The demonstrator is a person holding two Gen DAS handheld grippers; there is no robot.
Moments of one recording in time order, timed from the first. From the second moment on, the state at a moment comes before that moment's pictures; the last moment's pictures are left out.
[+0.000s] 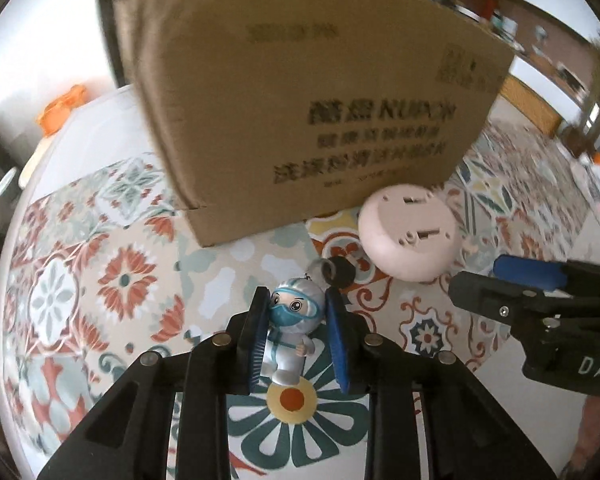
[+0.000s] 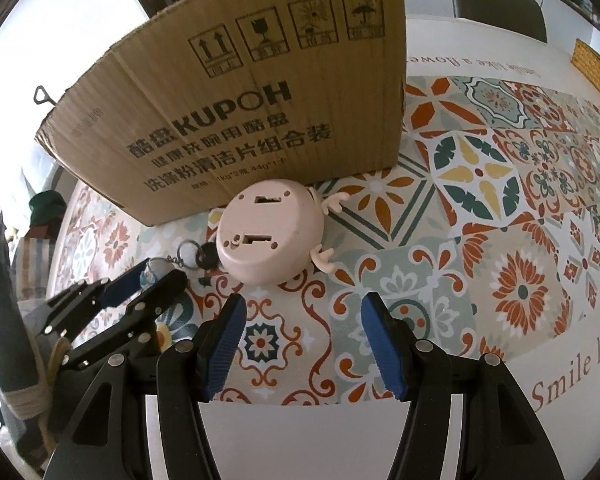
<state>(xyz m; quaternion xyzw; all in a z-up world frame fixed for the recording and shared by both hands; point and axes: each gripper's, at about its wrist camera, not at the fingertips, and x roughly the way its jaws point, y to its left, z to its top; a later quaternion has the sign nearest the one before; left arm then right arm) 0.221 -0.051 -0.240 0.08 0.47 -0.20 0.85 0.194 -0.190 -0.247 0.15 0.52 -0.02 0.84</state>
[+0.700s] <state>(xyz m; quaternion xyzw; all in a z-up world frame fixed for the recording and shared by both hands) 0.225 -0.026 -0.229 0.01 0.47 -0.15 0.87 0.249 -0.160 -0.267 0.07 0.54 0.02 0.84</state>
